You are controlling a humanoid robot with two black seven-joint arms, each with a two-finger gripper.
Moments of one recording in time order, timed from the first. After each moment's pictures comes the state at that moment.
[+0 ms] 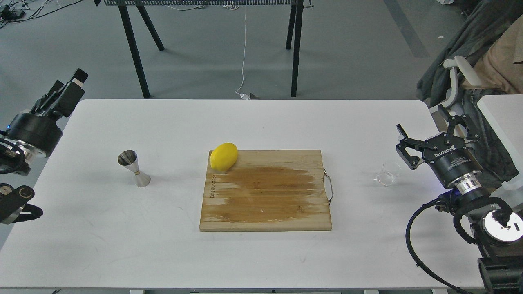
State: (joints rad) left arm -0.38 0.81 -0.72 -1.11 1.31 0.48 -0.49; right arm 0.16 -0.26 1.50 1.05 0.11 0.49 -0.22
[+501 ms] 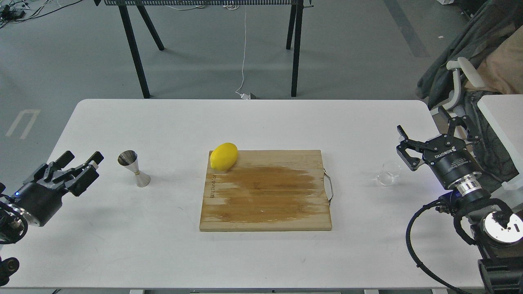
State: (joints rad) left arm -0.13 0.83 -0.73 -1.10 1.55 0.49 -0.49; right arm 0.16 -0.26 1.50 1.05 0.11 0.49 -0.22
